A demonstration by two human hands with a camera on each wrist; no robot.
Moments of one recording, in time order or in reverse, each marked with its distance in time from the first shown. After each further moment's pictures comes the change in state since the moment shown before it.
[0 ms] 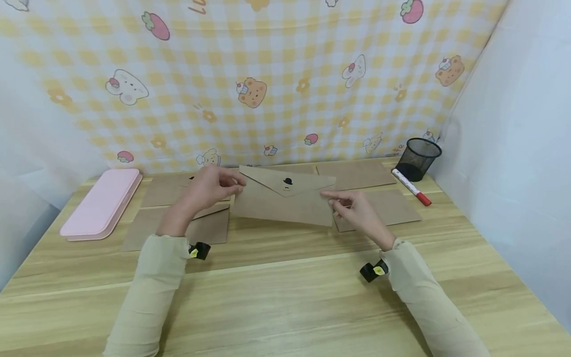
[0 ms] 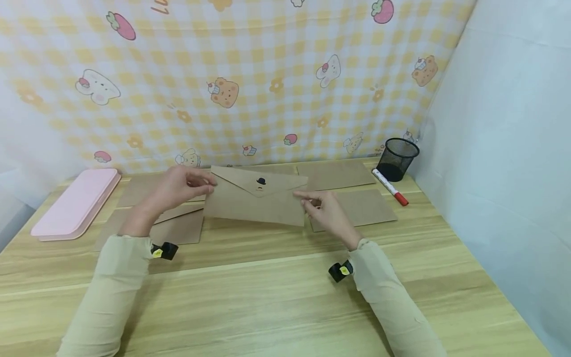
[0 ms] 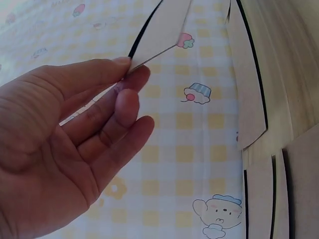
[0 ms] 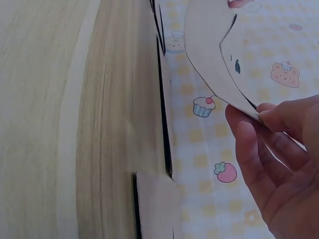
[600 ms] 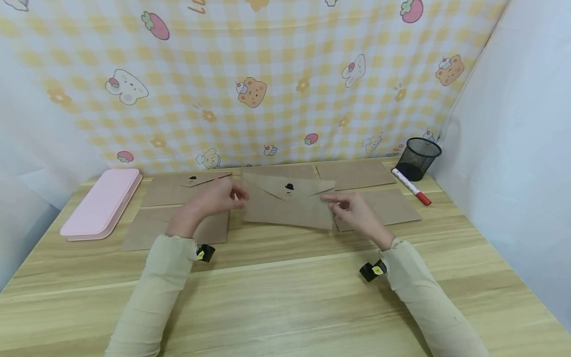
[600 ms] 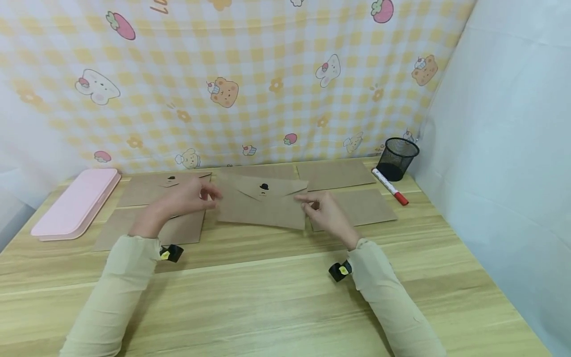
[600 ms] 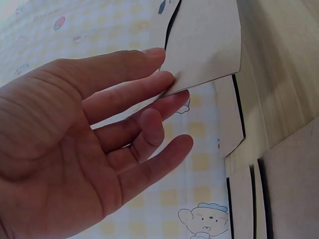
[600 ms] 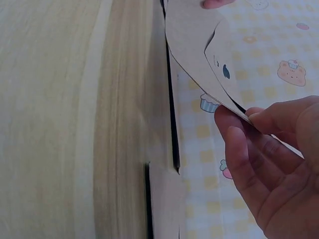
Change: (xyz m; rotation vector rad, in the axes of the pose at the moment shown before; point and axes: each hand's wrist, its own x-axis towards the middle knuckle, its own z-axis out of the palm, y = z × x) left_hand 0.004 -0.002 0.016 0.085 -0.187 0.036; right_hand 0.002 0.016 0.003 -0.069 -0.041 0.021
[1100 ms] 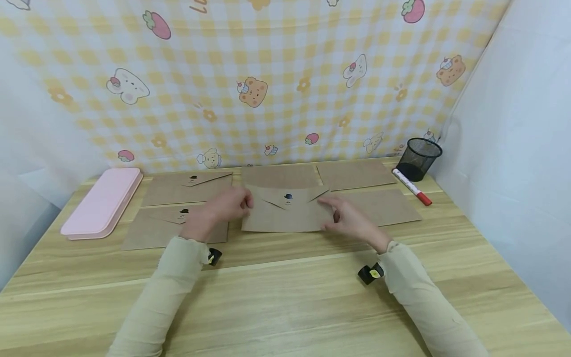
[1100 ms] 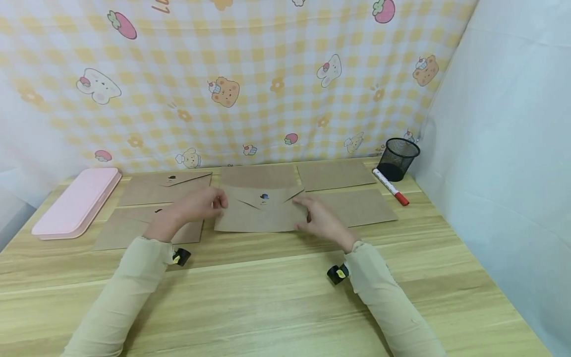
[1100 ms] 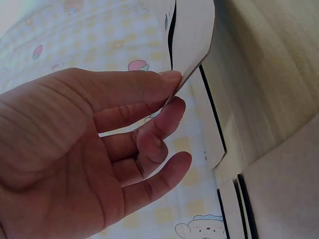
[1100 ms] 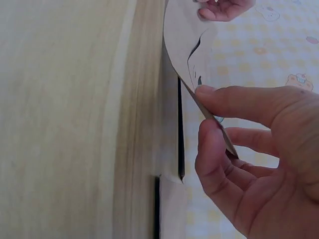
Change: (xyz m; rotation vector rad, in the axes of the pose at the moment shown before) left_hand 0.008 0.001 0.024 0.123 -0.056 -0.050; right_hand 0.002 0.001 0.012 -0.242 -0.154 -0.039
